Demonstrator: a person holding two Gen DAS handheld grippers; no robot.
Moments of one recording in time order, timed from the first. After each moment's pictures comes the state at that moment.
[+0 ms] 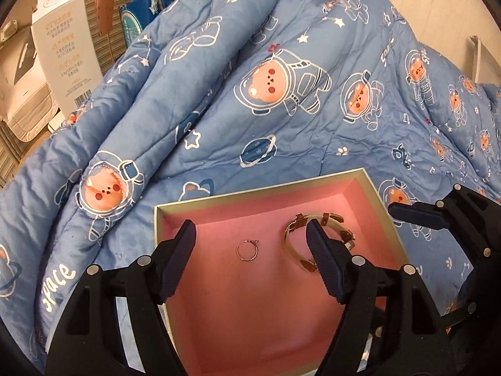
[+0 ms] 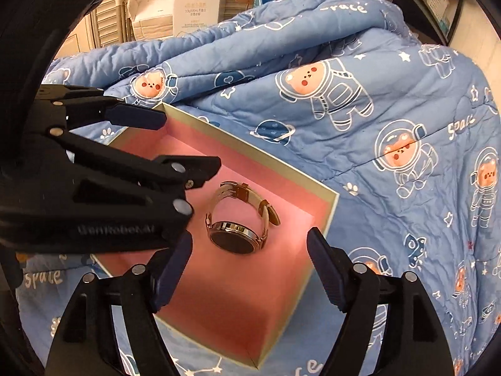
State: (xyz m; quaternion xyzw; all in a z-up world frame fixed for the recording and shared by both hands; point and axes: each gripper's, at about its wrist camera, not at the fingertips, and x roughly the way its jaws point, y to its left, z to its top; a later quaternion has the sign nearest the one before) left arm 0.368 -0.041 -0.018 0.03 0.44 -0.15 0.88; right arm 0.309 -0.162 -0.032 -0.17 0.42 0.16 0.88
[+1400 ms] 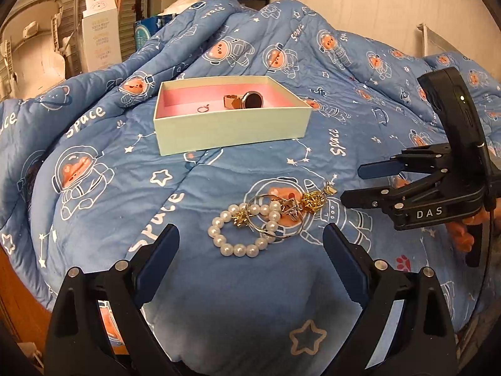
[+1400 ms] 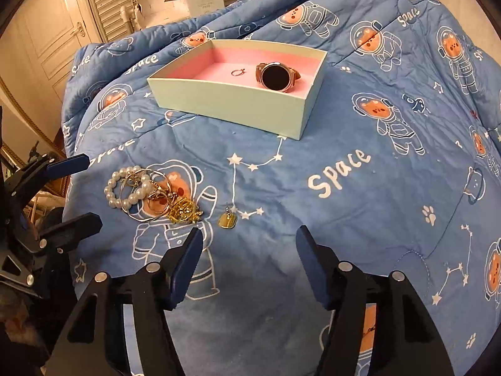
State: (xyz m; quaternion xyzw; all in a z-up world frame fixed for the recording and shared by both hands) left arm 0.103 -0.022 -0.060 0.05 0.37 -0.20 0.91; right arm 0.145 -0.206 -0.081 -0.06 0.47 0.20 0.86
